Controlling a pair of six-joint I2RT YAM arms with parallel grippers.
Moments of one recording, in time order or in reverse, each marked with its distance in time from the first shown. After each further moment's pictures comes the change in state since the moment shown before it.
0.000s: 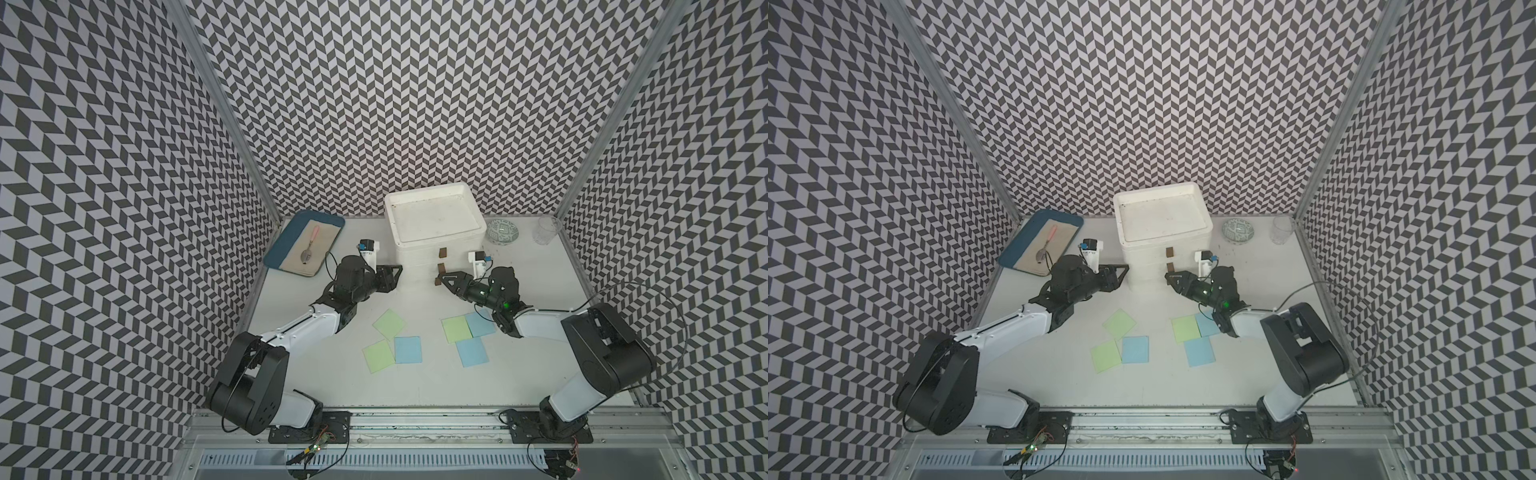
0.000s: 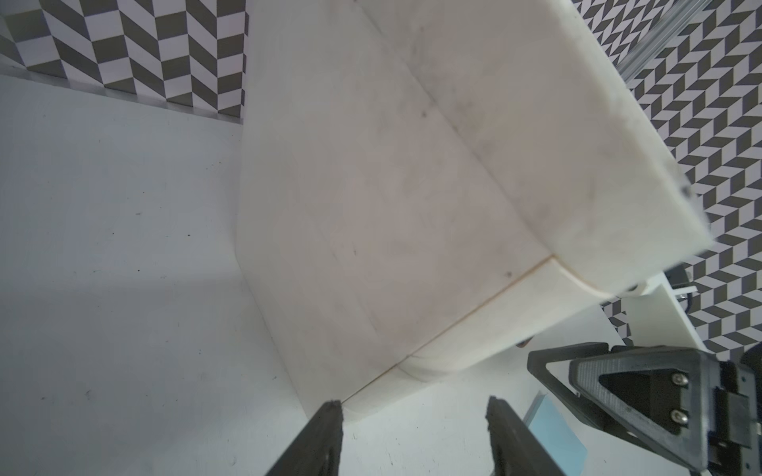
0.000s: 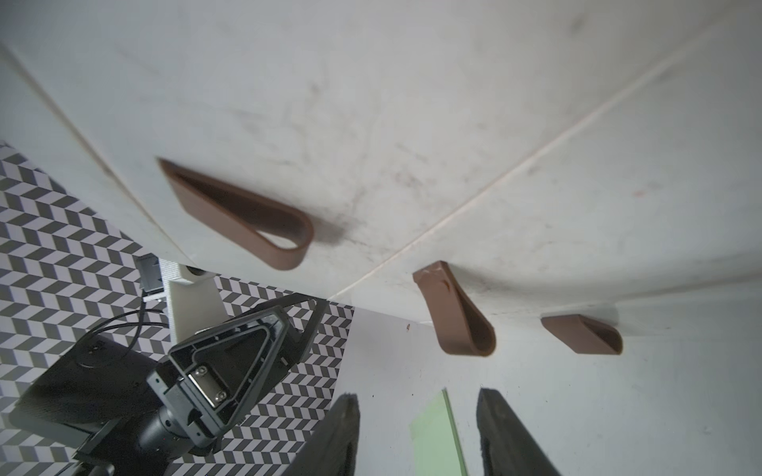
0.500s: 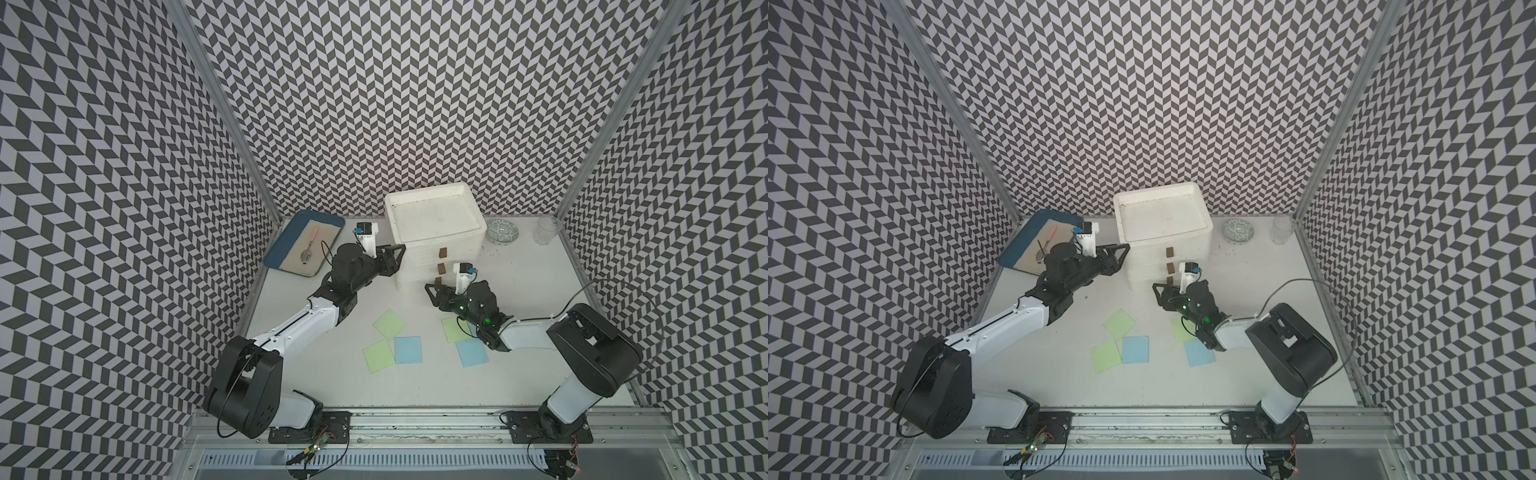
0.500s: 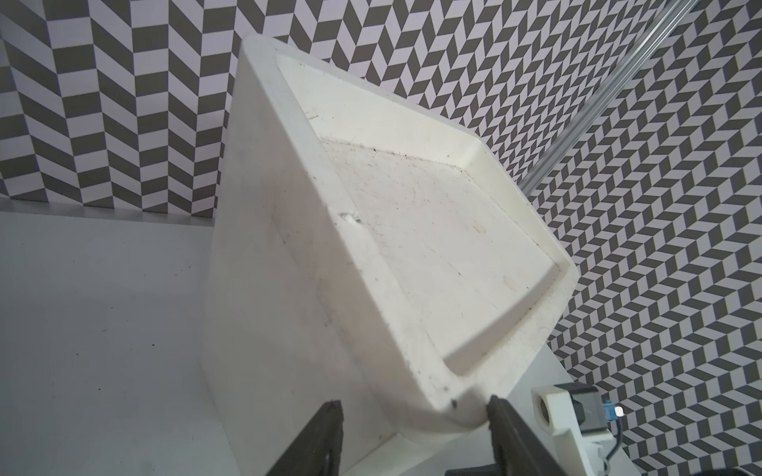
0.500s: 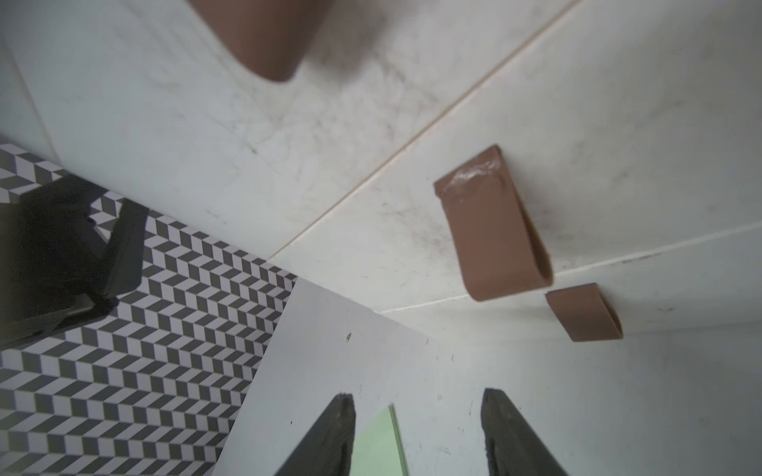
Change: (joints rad) left arm 0.000 -0.015 0.102 0.070 -0.006 -0.029; right arm 0.185 0.000 -0.029 -0.063 0.339 -0.204
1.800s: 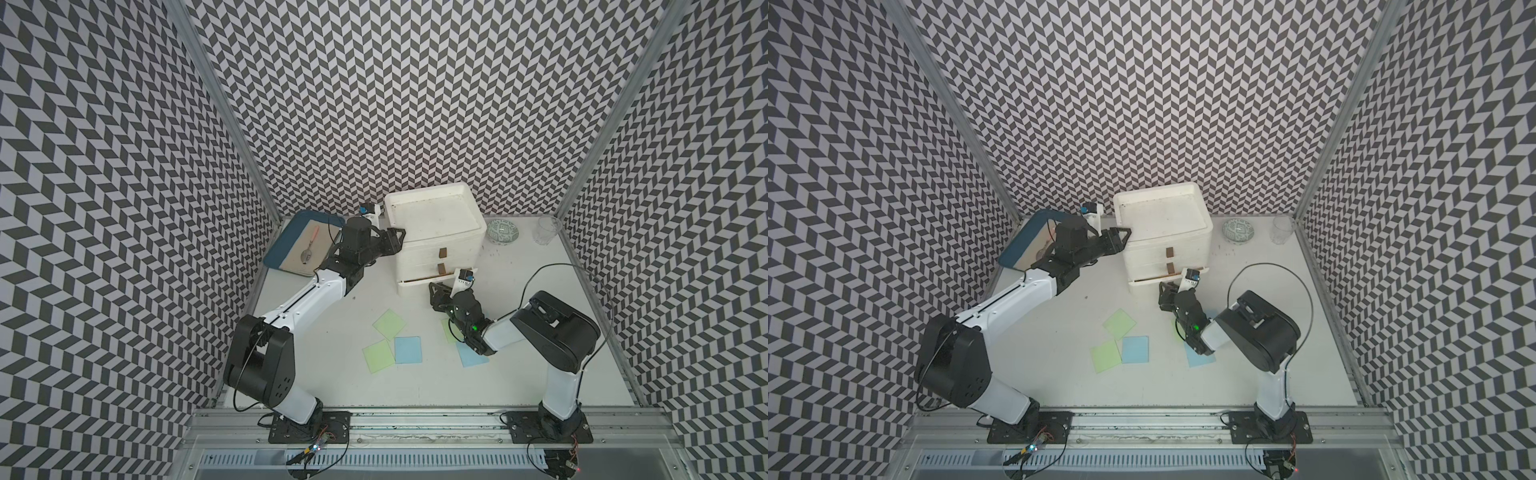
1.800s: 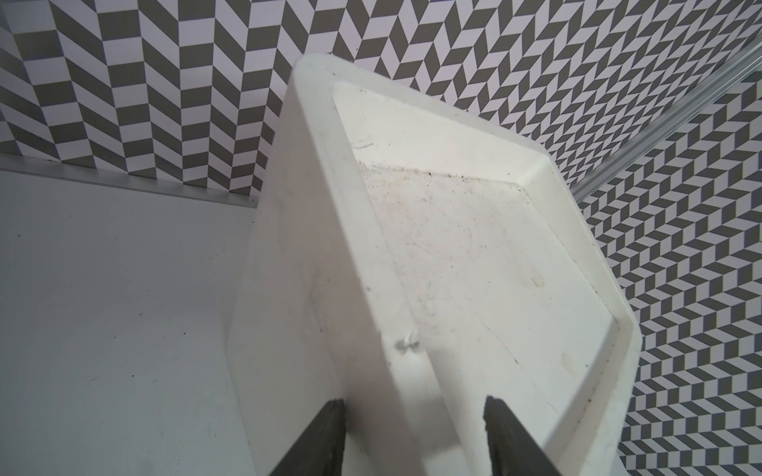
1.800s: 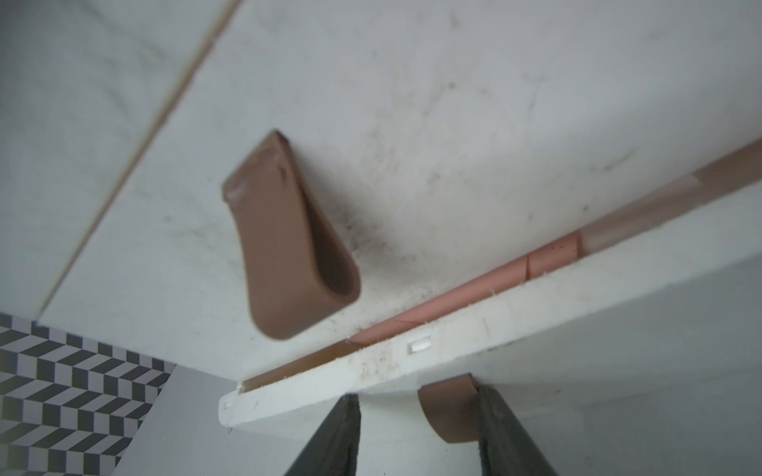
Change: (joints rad) left arm 0.015 0.159 0.328 -0.323 -0.042 -0.061; right arm 0.122 0.265 0.039 0.246 0.465 -0.043
